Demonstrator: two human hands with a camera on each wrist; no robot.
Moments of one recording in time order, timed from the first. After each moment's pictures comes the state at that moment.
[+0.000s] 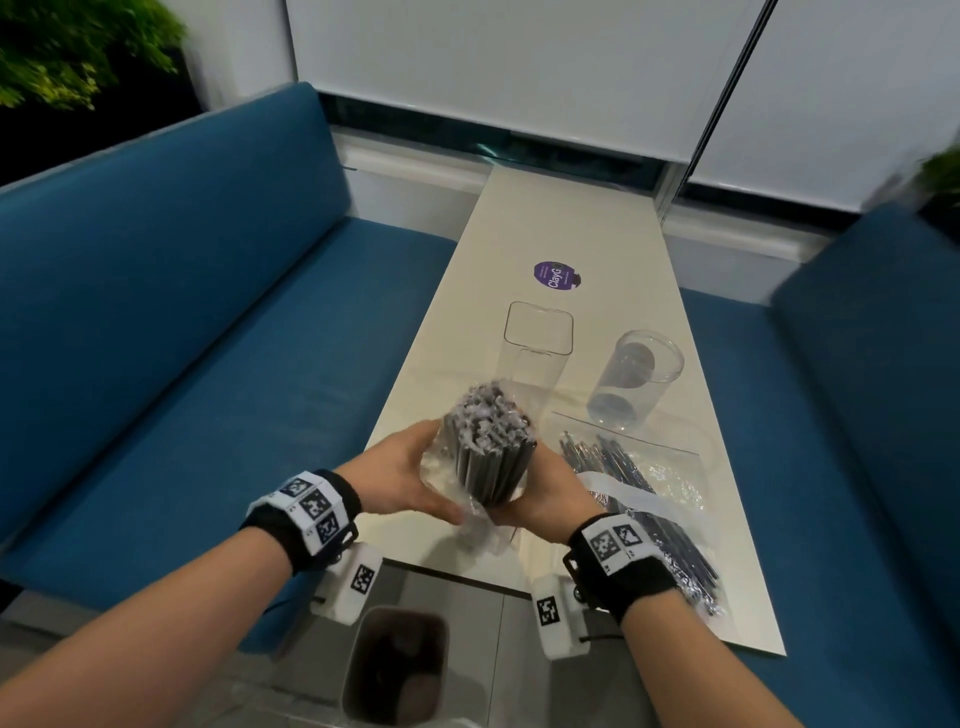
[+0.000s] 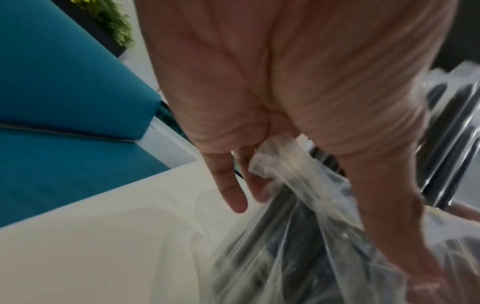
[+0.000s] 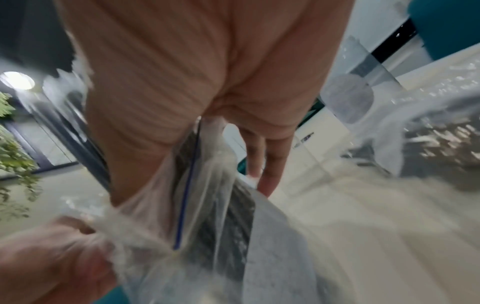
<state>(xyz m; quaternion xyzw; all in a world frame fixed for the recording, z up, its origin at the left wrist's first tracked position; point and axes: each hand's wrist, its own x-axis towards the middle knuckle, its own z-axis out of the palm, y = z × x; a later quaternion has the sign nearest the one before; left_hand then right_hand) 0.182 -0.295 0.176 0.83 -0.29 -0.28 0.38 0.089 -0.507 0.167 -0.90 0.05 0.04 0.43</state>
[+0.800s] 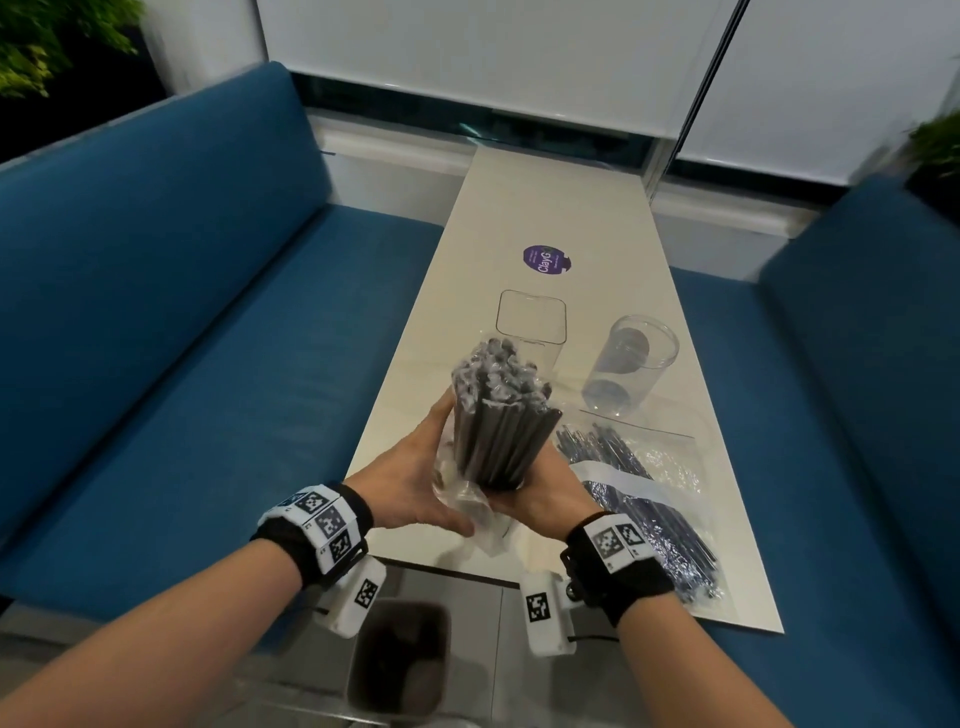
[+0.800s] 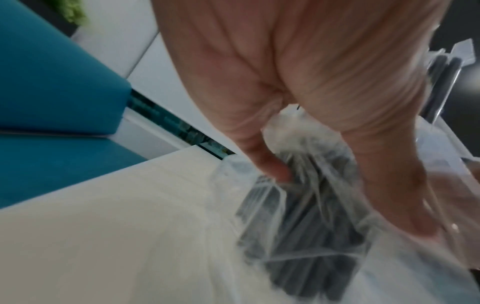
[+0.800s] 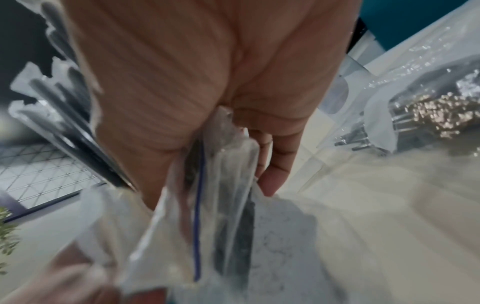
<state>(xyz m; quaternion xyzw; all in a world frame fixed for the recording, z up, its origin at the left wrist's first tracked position) 0.182 -0.312 0.155 0.79 -0.35 -0.24 0.44 0.094 -0.498 0.170 -0.87 0.03 -0.01 0.48</state>
